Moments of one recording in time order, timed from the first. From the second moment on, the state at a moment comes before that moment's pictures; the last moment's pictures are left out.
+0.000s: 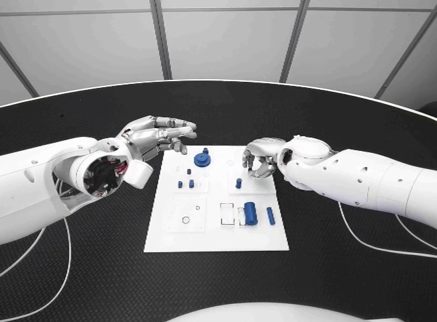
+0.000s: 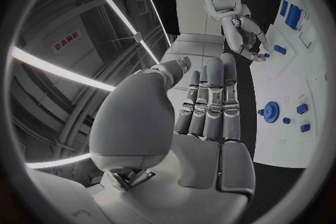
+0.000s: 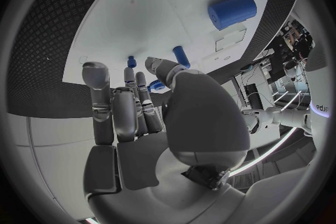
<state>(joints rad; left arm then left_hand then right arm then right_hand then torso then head) 1.31 -0.92 -0.09 1.59 -0.02 -0.11 0.11 1.39 -0.24 0.57 0.13 0.05 0.94 0.17 0.22 0.38 1.05 0.11 0.33 0.19 1.13 0.04 0.97 0.48 0.18 1.02 0.12 0.80 0.57 1.21 -0.53 -0.12 1.07 -1.59 -0.14 0.00 1.31 -0.20 0.59 0.05 0.26 0.91 0.16 0.24 0.37 1.08 0.10 0.11 0.15 1.47 0.01 1.34 1.31 0.14 1.33 0.10 0.86 1.08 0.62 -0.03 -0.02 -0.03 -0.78</state>
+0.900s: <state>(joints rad) 1.31 -0.92 -0.09 1.59 -0.02 -0.10 0.10 1.39 -0.24 0.57 0.13 0.05 0.94 0.17 0.22 0.38 1.05 0.11 0.33 0.19 1.13 0.04 0.97 0.48 0.18 1.02 0.12 0.80 0.57 1.21 -0.53 -0.12 1.07 -1.59 -0.15 -0.02 1.32 -0.19 0.60 0.04 0.26 0.93 0.16 0.25 0.38 1.12 0.10 0.11 0.14 1.47 0.01 1.35 1.31 0.14 1.33 0.10 0.88 1.10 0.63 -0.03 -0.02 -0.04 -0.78</state>
